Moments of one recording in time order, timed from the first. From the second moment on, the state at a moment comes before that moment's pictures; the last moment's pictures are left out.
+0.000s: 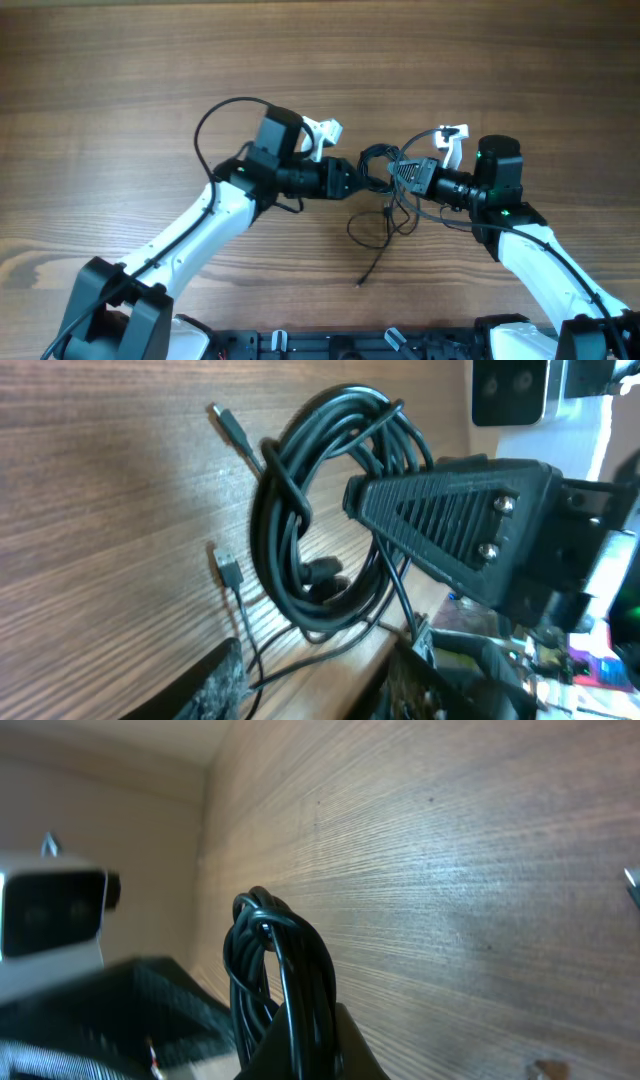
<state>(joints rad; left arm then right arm) -0.52 1.53 0.91 -0.22 0.70 -0.60 0.09 1.31 0.51 0.15 -0.79 0.73</state>
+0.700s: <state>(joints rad) -0.65 1.53 0.91 -0.12 0.34 -0.89 0.09 1.31 0.51 0.19 -0.90 0.86</state>
